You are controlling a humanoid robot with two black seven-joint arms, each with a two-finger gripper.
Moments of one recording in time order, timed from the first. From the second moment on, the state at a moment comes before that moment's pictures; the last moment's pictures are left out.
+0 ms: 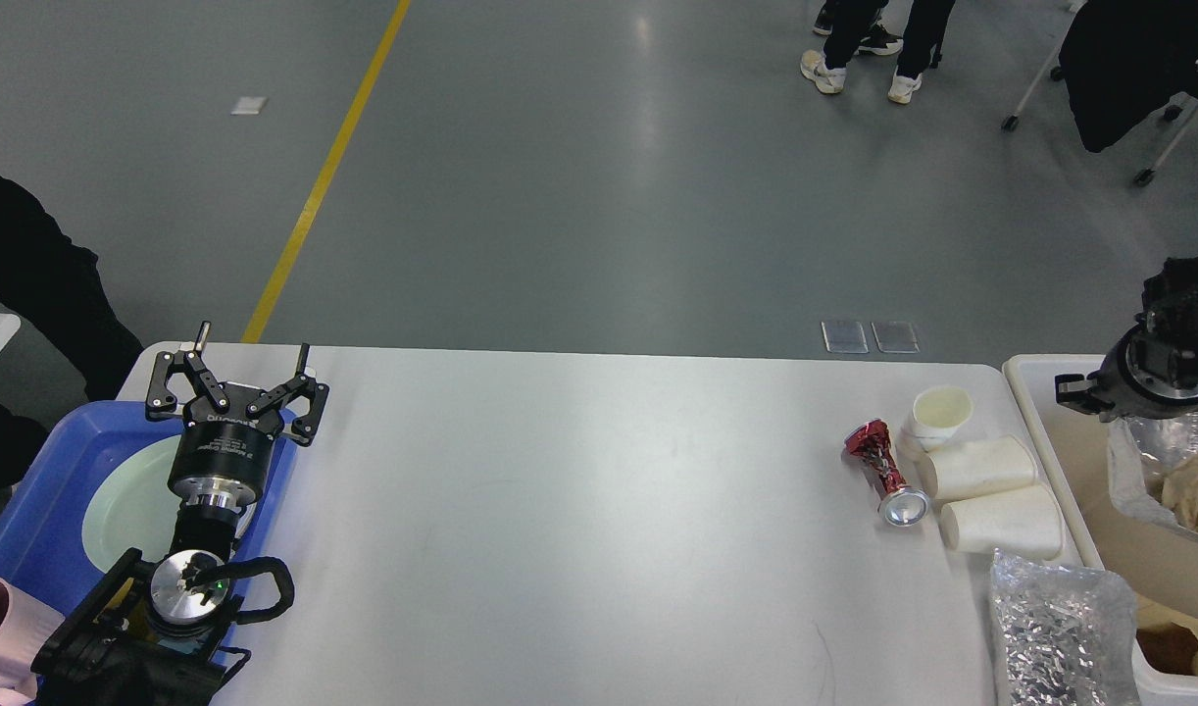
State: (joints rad) left arm -0.32 0.11 -1.38 -0.77 0.06 -0.52 -0.26; right arm 1.45 -0.32 -1.65 0.72 -0.07 0.37 0.05
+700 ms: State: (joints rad) left arm -0.32 0.11 -1.38 -0.77 0.06 -0.52 -0.26; right arm 0.71 -0.40 -1.32 0.13 -0.01 0.00 0.04
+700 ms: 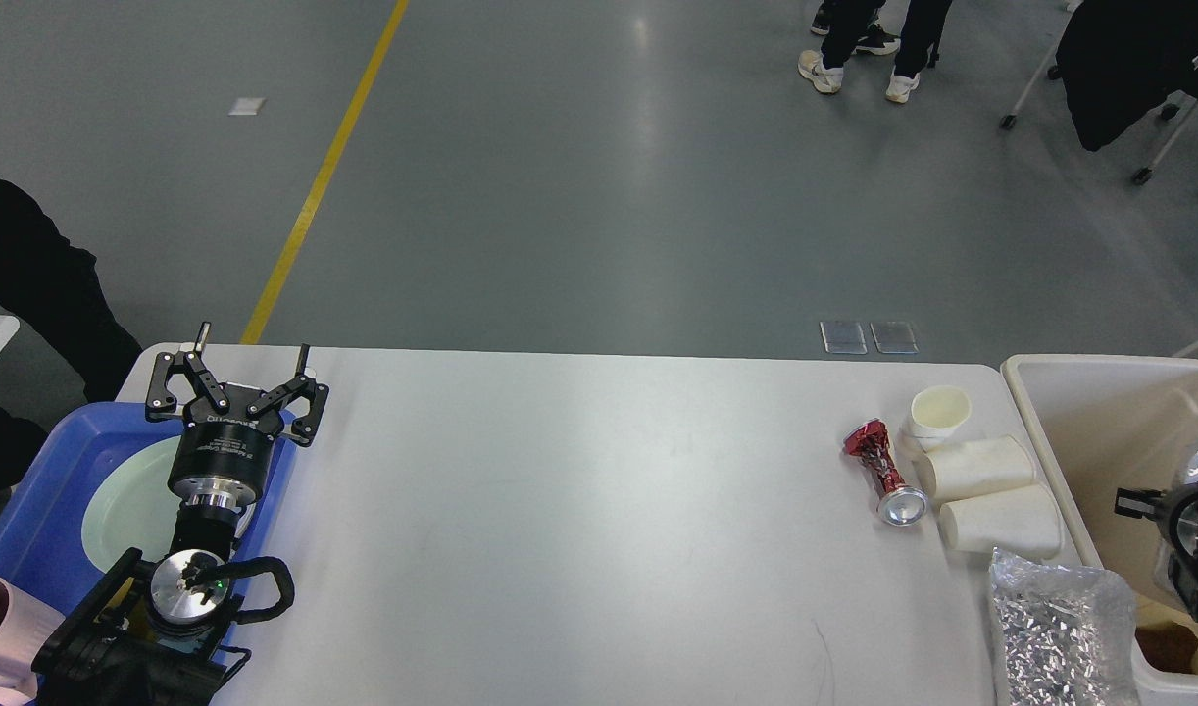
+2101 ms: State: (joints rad) left arm -0.32 0.11 -1.38 -0.77 0.06 -0.52 -0.26; right arm 1.19 -0.54 -1.25 0.65 0.01 -0.17 0.04
